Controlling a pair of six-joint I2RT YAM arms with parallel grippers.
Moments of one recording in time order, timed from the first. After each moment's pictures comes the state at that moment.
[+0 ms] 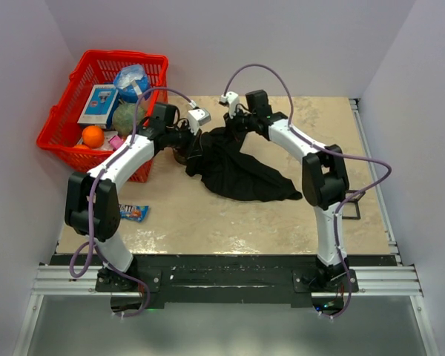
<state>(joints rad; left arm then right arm) -0.31 1.72 1.37 -0.44 0.59 0.31 0.43 2.18 1.81 -0.31 -0.51 -0.27</state>
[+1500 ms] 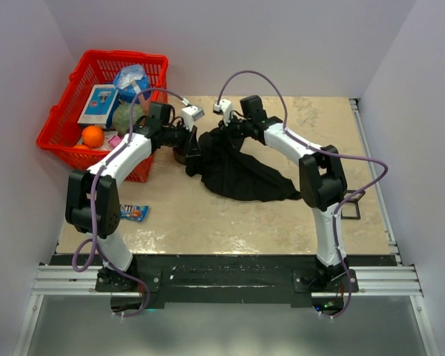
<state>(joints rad) -0.27 1.74 1.37 -0.43 0.65 0.18 0.46 2.17 1.77 -0.31 -0.54 -0.33</state>
